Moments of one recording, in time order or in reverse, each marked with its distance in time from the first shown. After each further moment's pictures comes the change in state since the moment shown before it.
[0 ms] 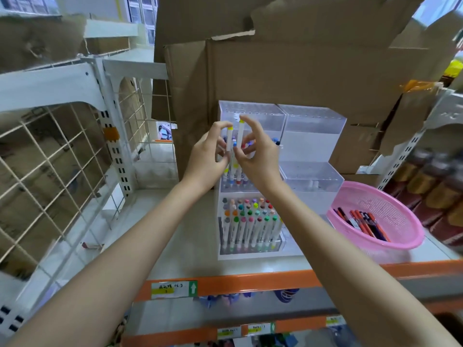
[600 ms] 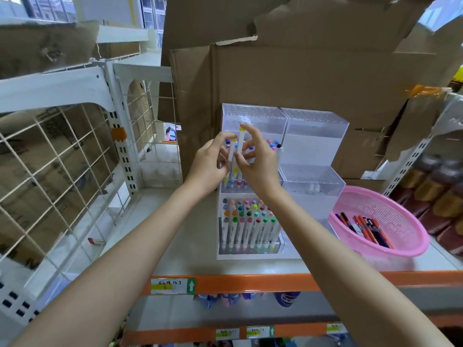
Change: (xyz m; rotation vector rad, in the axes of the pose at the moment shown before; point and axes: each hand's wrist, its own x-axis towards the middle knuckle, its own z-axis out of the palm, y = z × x) left_hand -0.007 -0.003 0.005 0.040 -0.064 -0.040; right_hand -0.009 0.005 0.000 0.042 -0.064 0.018
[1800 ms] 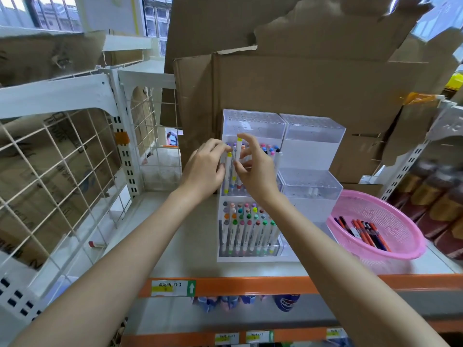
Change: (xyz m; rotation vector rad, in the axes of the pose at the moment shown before) left_hand -0.005 0.000 -0.011 0.302 0.017 0.108; right_hand -0.007 -0.011 -0.004 -0.021 -0.085 0.074
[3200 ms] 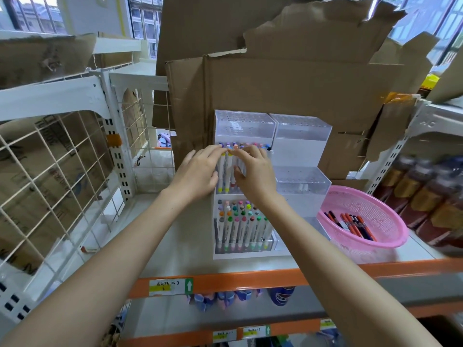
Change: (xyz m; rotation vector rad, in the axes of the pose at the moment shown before) left_hand -0.005 0.001 -0.012 0.188 -0.263 0.039; right_hand -0.013 -0.001 -0.009 -0.473 -0.001 -0.101
